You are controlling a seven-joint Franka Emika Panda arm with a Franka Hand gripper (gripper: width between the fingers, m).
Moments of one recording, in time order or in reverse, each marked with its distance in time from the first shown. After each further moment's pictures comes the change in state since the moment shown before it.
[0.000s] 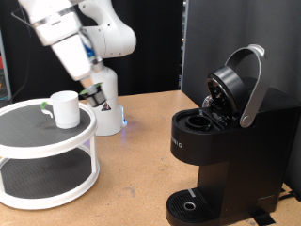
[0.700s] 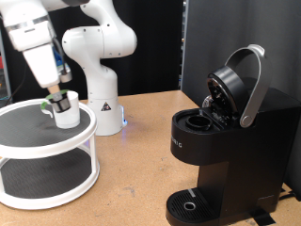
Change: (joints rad) arm -0.096 -0.001 -0.052 -0.020 -0.198 -0.017 -0.083
